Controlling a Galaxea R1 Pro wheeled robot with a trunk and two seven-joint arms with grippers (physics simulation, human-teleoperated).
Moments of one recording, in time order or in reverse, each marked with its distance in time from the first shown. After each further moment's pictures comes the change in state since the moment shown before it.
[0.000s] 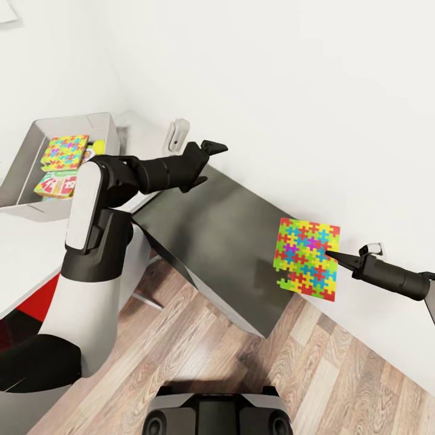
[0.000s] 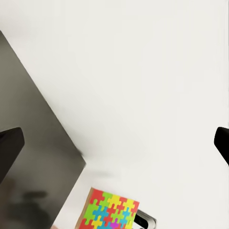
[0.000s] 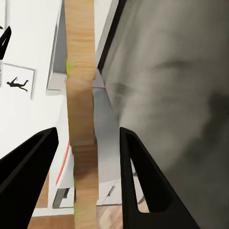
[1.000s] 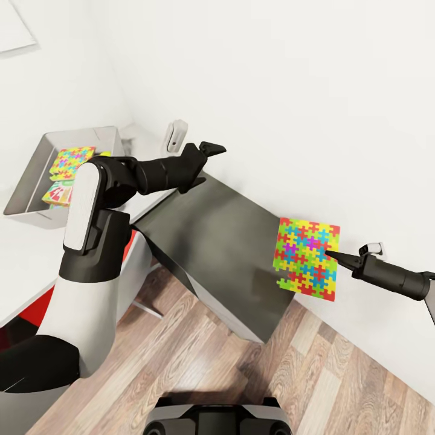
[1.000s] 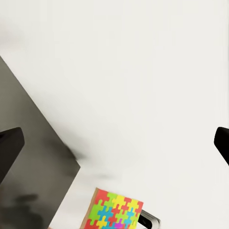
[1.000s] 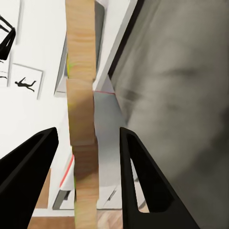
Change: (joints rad) left arm 0.004 0.010 0.001 -0.004 0.002 0.004 0.001; right arm 0.001 0.000 0.001 -0.008 -0.005 0.000 0.000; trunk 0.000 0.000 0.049
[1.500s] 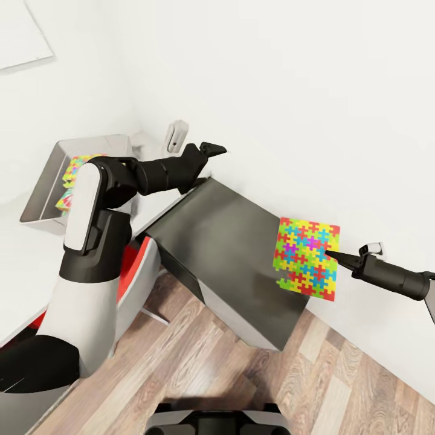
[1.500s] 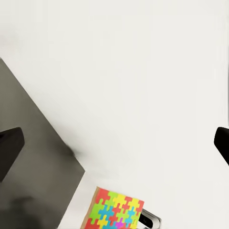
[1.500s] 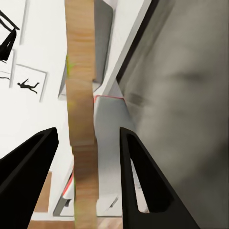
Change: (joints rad) left arm 0.001 0.000 -0.003 0.000 0.000 0.002 0.000; right arm 0.000 0.001 0.000 0.000 -0.002 0.000 0.000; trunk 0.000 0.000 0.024
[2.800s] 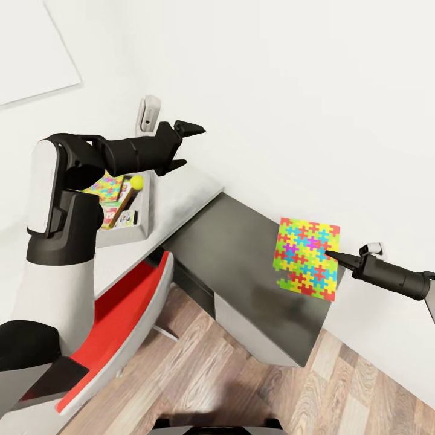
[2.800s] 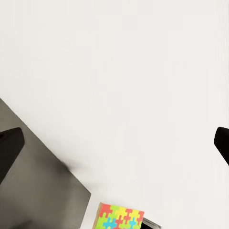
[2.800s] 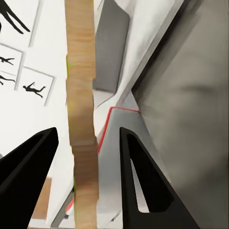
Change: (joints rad) left arm -0.087 0.118 0.042 -0.001 0.102 0.046 -0.001; right arm -0.001 -0.003 0.001 0.003 0.003 0.000 0.000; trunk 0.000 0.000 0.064
